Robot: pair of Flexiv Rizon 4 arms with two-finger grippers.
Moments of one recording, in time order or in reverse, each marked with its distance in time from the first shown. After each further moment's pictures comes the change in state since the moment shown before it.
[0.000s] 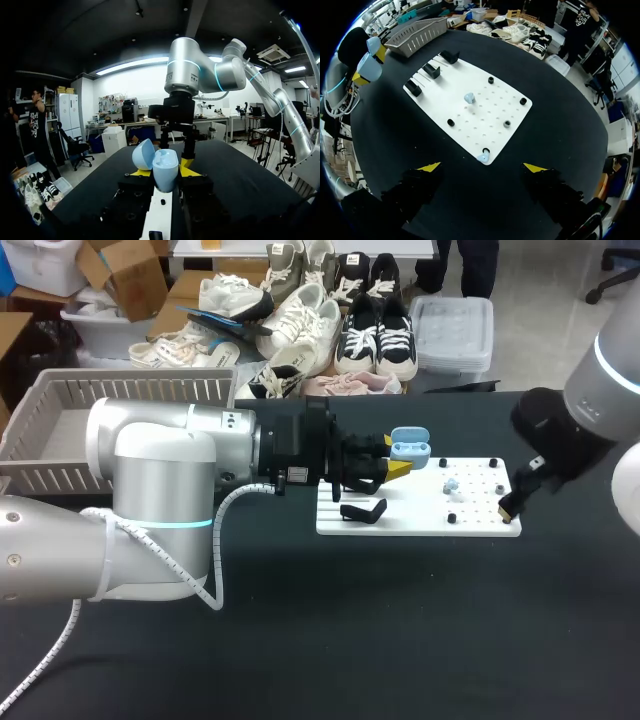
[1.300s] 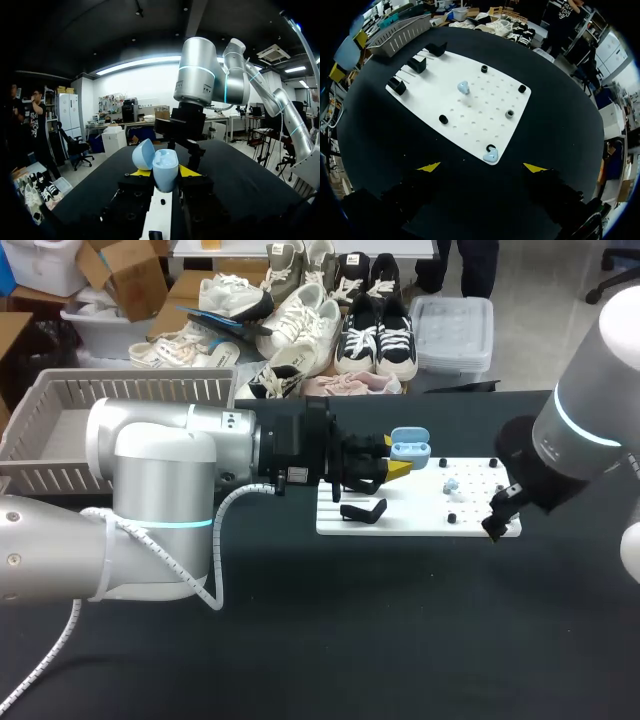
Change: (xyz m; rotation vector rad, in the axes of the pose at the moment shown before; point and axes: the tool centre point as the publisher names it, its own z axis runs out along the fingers) left arm 0.000 0.000 0.000 0.000 0.000 0.000; right arm 0.006 0.012 0.030 0.120 -0.005 0.108
